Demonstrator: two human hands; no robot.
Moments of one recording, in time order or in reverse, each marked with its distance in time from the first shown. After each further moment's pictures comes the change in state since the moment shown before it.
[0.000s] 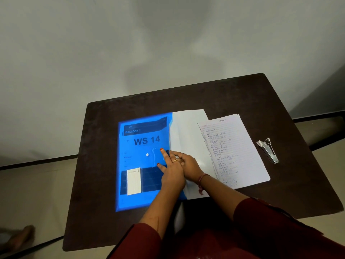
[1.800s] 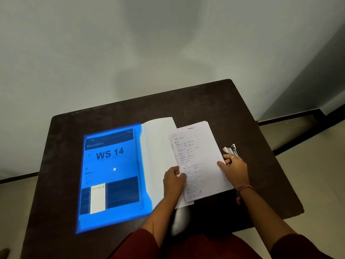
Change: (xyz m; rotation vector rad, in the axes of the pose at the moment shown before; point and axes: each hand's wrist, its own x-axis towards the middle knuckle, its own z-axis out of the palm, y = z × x) left_hand 0.019 0.079 0.085 -0.709 0.023 0.003; right_hand -0.067 0.092 -0.208 -0.295 0.600 0.297
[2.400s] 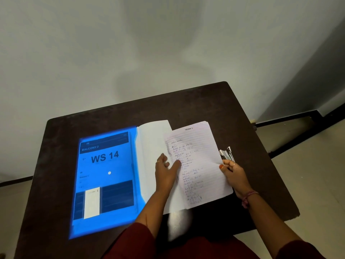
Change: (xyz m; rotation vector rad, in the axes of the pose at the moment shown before) left_hand 0.016 0.025 -0.007 -0.256 0.068 0.129; right_hand 0.005 0.033 0.001 0.533 -0.180 0.208
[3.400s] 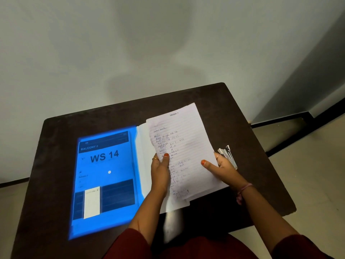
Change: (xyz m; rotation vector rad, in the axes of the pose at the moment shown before) left_hand -0.010 0.012 -0.016 -0.368 -0.023 -0.011; right_hand -0.032 -0.052 0.019 -0.086 -0.367 -0.222
